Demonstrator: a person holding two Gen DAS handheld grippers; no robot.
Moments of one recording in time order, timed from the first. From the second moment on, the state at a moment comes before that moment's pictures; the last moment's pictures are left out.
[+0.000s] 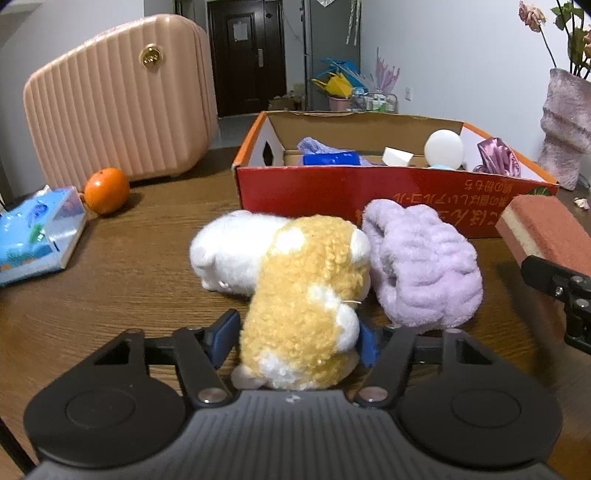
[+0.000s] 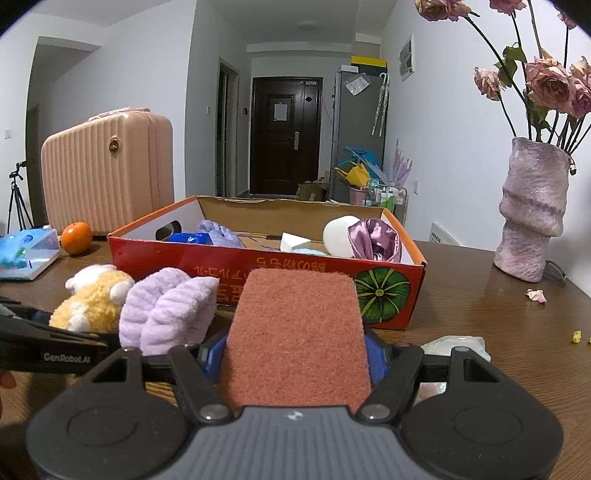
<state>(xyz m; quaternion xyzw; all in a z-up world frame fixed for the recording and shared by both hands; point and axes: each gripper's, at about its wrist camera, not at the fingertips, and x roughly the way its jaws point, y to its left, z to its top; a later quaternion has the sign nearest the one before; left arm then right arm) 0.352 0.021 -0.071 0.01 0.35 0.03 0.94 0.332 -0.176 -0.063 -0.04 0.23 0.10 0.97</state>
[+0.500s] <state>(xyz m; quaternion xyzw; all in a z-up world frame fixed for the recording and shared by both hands) 0.336 0.017 -0.059 0.02 0.30 0.04 0.95 0.328 -0.175 -0.062 -0.04 0.22 0.10 0.97</state>
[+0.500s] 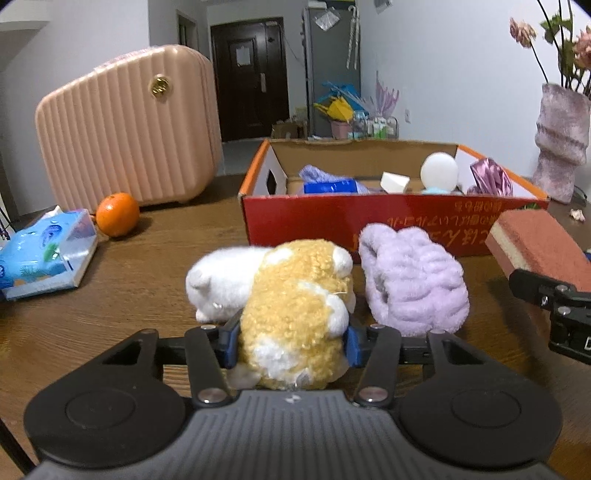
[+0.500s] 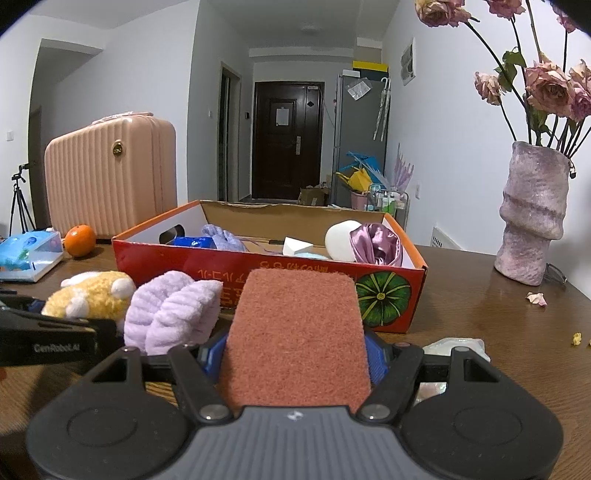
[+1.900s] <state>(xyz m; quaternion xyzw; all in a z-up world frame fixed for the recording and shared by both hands) 0.268 -0.014 -0.009 0.01 0.18 0.05 0.98 0.281 -0.179 -0.037 -0.01 0.15 0.11 0.98</state>
